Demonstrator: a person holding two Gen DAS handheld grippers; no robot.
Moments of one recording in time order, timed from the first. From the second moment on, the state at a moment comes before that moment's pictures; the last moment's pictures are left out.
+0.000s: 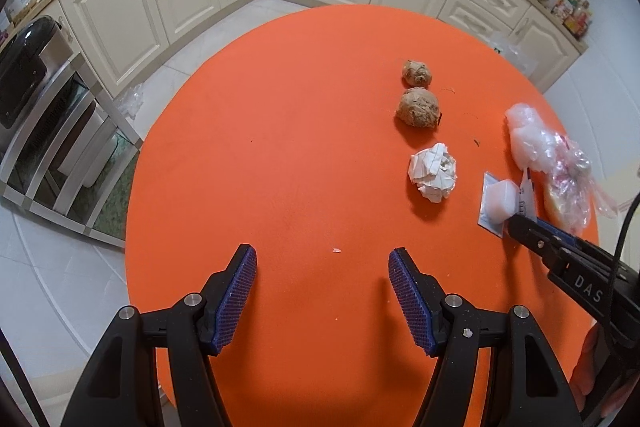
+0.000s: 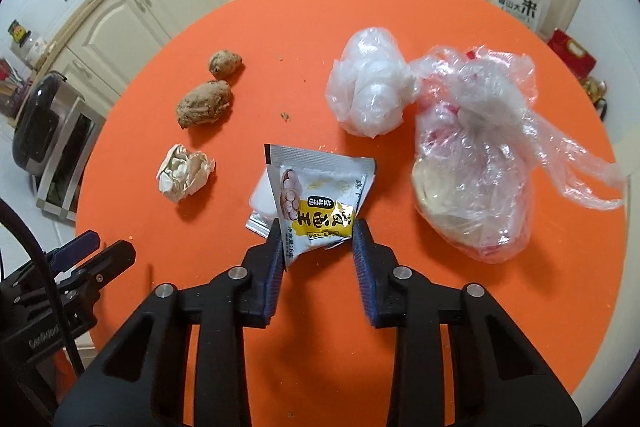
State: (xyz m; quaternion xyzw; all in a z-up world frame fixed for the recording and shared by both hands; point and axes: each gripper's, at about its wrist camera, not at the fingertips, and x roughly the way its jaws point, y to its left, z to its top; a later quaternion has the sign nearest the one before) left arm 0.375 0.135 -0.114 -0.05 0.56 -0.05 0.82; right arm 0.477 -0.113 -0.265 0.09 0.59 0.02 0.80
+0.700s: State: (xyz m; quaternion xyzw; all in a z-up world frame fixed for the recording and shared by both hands) left arm 0.380 0.021 -0.101 0.00 0.55 -0.12 0.83; right arm 0.401 -0.212 -0.204 0.15 0.50 -0.02 0.85
